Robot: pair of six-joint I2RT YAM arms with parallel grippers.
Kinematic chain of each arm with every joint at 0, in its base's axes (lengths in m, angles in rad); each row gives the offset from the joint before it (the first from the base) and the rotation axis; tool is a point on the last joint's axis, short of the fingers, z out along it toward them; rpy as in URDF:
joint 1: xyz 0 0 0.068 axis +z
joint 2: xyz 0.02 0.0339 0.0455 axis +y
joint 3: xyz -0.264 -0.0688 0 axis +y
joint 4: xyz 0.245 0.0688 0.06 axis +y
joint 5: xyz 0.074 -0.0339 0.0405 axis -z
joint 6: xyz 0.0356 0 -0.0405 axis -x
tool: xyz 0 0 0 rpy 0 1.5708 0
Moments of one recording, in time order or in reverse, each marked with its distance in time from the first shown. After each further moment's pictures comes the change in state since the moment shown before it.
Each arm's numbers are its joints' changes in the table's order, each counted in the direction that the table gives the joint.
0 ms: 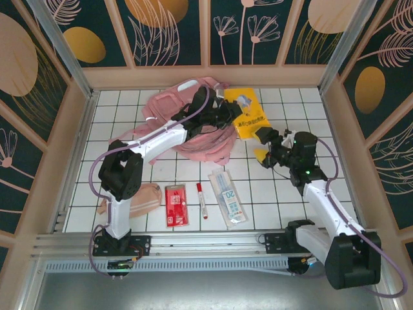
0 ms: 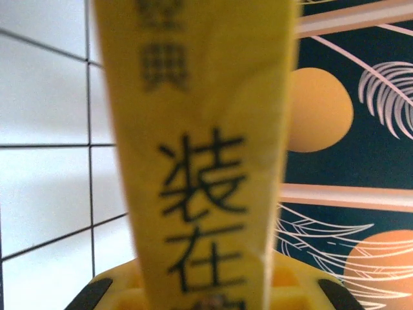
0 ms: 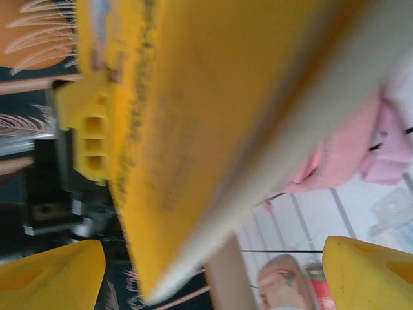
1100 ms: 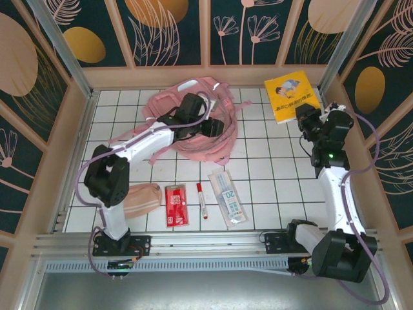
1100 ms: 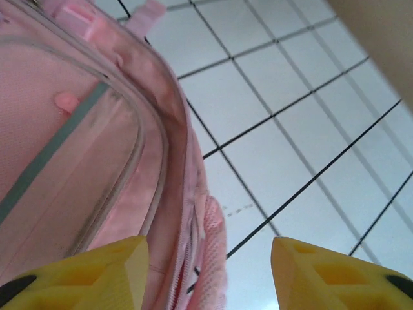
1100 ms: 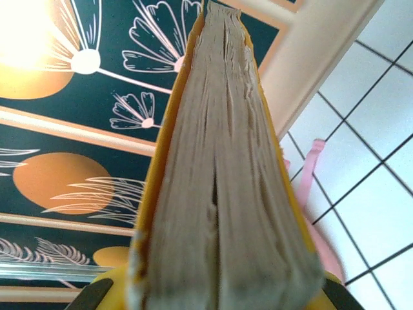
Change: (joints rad) left arm 0.057 -0.098 0.079 0.367 -0.158 -1.037; right arm -0.310 0.025 -0.309 0.165 0.258 0.357
